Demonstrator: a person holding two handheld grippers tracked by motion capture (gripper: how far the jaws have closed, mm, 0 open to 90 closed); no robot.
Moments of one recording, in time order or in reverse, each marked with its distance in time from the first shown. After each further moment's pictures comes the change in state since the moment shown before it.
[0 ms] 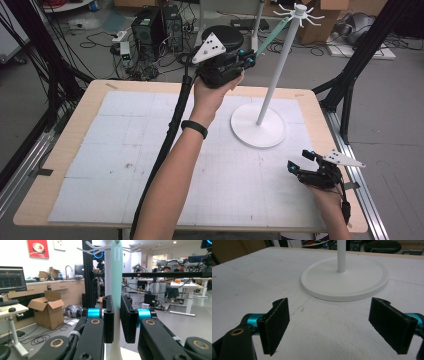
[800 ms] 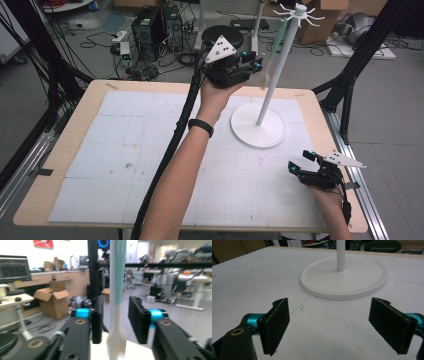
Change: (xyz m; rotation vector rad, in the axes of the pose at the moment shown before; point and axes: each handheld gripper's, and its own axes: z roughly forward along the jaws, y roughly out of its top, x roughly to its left) left arm -0.004 -0.010 0.017 0.103 0.058 0.007; right arm -0.001 -0.001 -0.001 0.001 0.002 -0.006
